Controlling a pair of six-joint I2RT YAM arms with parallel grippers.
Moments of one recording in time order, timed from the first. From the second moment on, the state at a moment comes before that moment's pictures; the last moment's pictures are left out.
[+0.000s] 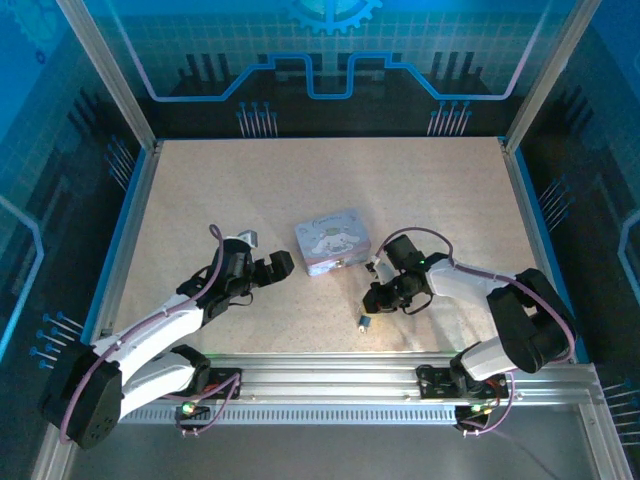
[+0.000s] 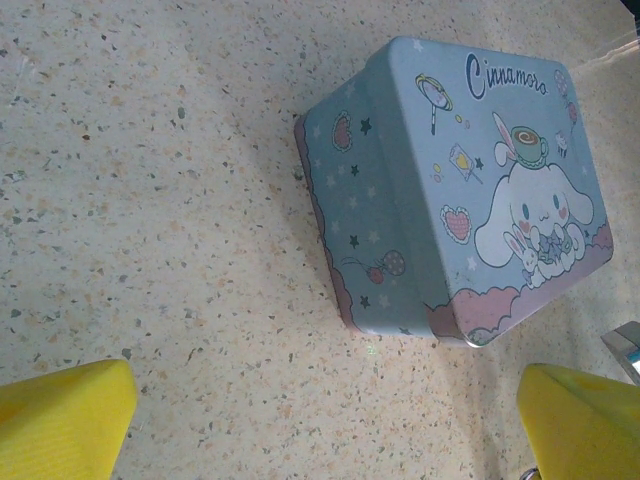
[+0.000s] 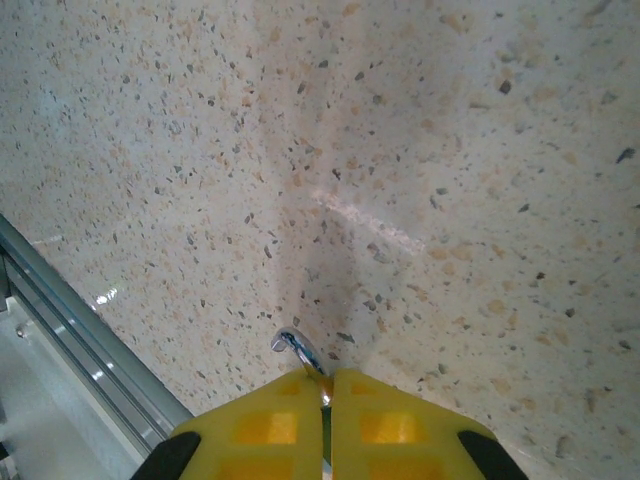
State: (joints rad) left arm -0.46 1.03 0.45 -0.11 0.08 -0.79; right arm 0.52 1.46 0.65 -0.47 -0.57 0.34
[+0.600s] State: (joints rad) left arm -0.46 1.00 0.45 -0.11 0.08 -0.79; right arm 0.52 1.40 0.65 -0.49 -0.54 0.35
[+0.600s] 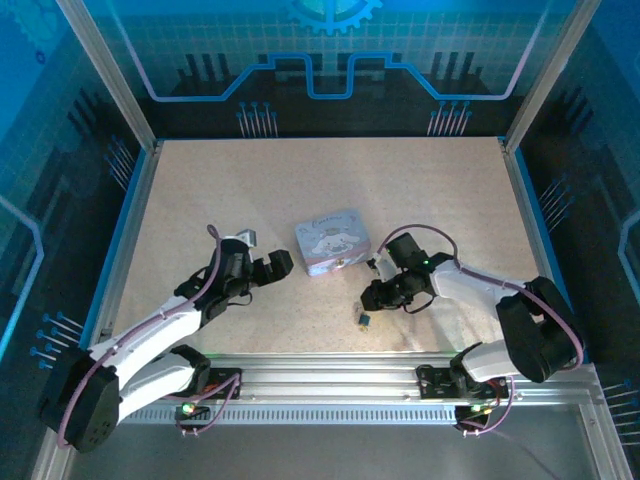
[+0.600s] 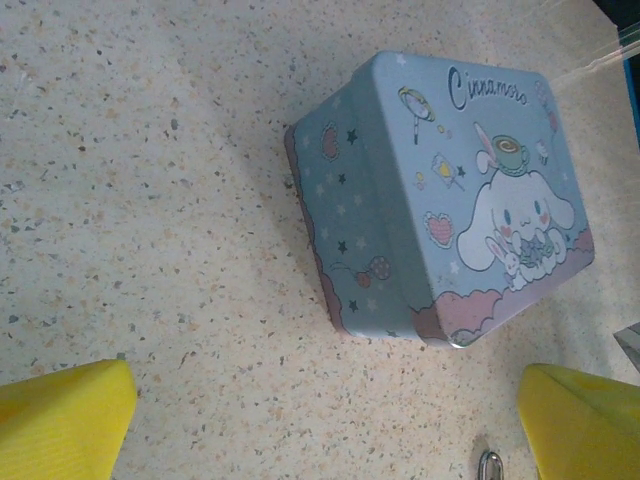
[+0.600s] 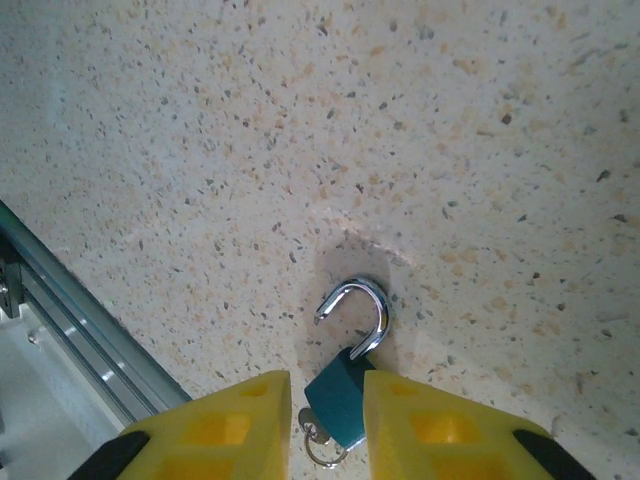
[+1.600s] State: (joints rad) left arm -0.28 1.02 0.57 -0.04 -0.25 -0.48; right arm 0.25 1.00 0.68 -0.33 -0.17 0.30
